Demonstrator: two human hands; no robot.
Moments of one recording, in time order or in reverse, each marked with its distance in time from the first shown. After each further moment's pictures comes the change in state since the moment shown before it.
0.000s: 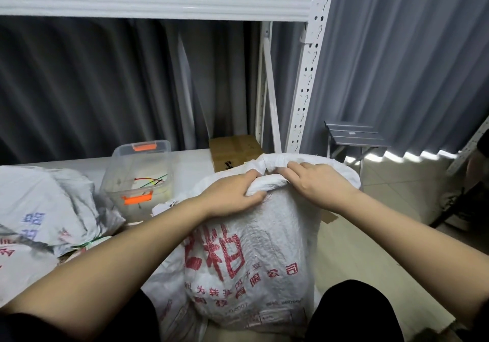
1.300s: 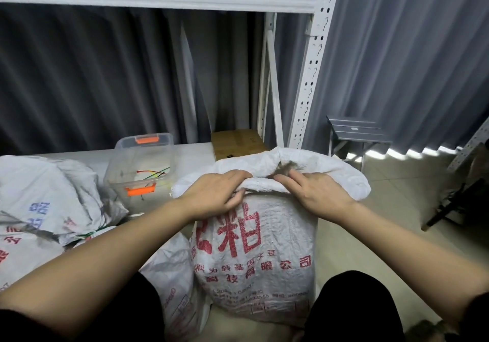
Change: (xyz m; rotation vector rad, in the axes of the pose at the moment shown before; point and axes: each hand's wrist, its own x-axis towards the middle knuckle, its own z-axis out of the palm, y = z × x) left_hand -0.031 -0.037 0.008 0.303 0.240 0.256; right_hand -0.017 -0.024 0.013 0.140 0.152 -0.053
